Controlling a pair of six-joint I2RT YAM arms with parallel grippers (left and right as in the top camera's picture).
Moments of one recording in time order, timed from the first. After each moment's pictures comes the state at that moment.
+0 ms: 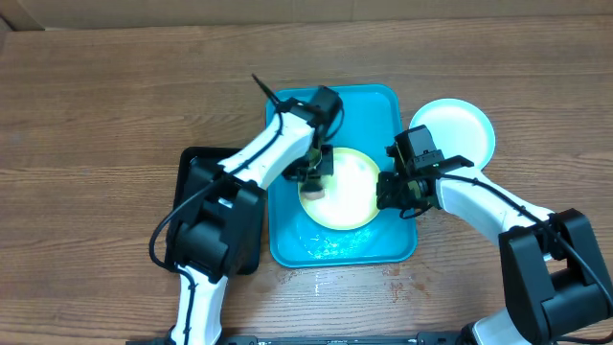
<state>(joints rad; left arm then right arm) -0.51 2.16 1.59 -0.96 0.08 -0.53 0.32 1.72 0.91 -0.49 -0.23 0.38</state>
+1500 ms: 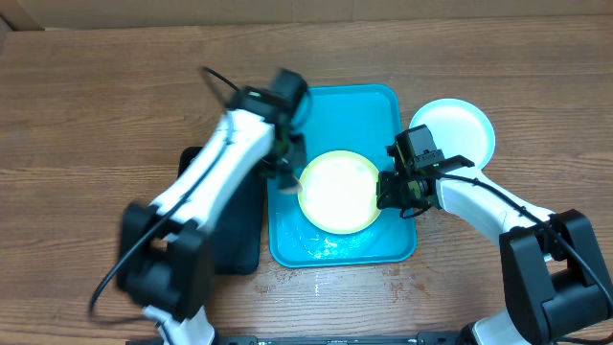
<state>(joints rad) -0.39 1.86 1.56 -1.16 0.07 -0.53 0.32 1.72 0.91 -0.49 -0.23 0.38</state>
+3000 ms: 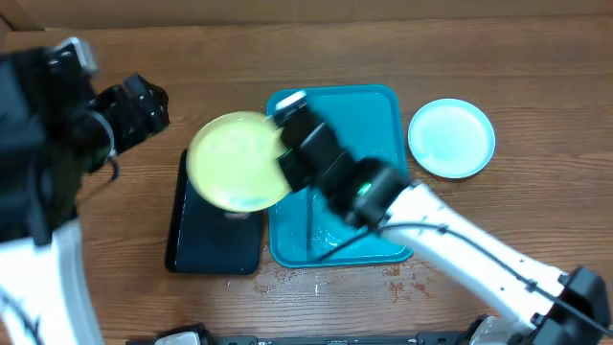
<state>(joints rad) 0.18 1.32 1.90 -1.33 0.26 -0.36 0.91 1.63 1.42 -0.54 0.29 0.21</state>
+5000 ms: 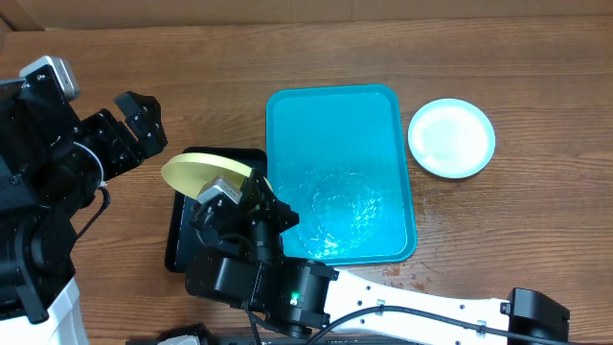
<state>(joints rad) 0.18 1.23 1.91 -1.34 0.21 -0.36 1.34 1.70 1.42 -0.40 1.17 0.01</state>
